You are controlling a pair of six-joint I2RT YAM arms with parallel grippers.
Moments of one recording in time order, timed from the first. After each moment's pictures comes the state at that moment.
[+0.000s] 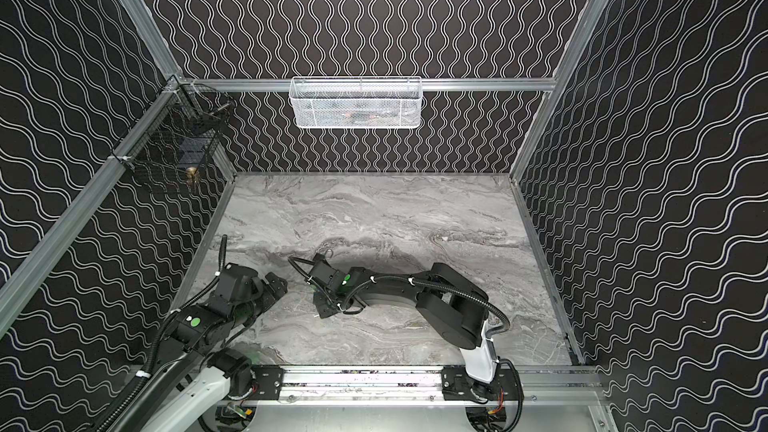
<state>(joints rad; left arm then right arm) -0.41 0.61 0.56 -0.84 -0.13 -1.06 1.15 1.95 1.31 -0.45 -0.02 0.63</state>
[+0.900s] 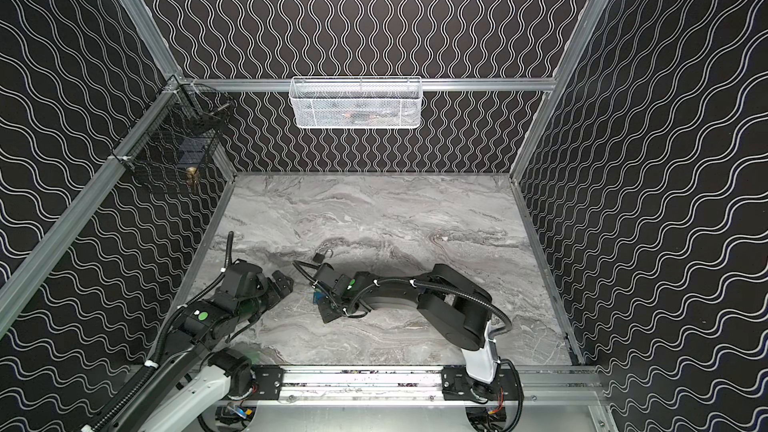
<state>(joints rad) -0.41 0.67 0.54 -0.75 -0.07 -1.01 1.13 1.91 1.20 -0.35 -0.05 0.61</state>
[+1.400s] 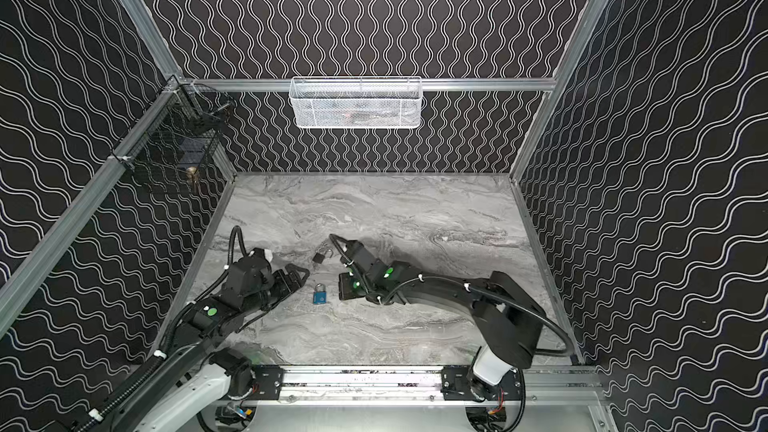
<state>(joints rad) -0.47 0.73 0.52 -0.46 0.08 -0.93 0.99 1.59 1.03 -0.27 -0.10 0.76</state>
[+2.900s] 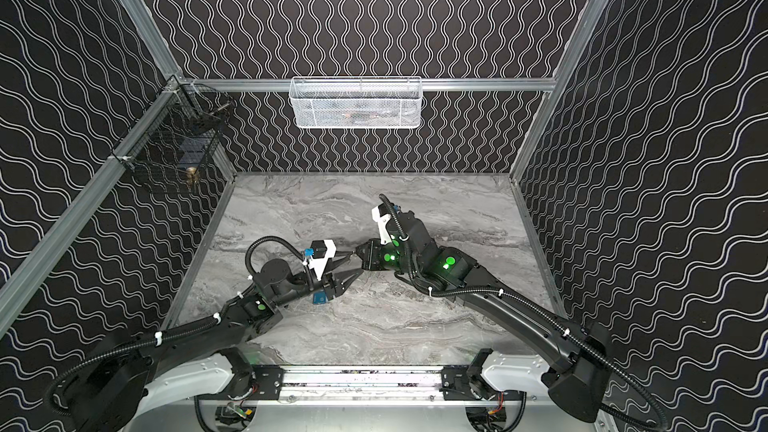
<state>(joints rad) -0.76 1.12 0.41 0.70 0.34 -0.11 0.87 1.21 1.13 -0.44 -0.16 0.76</state>
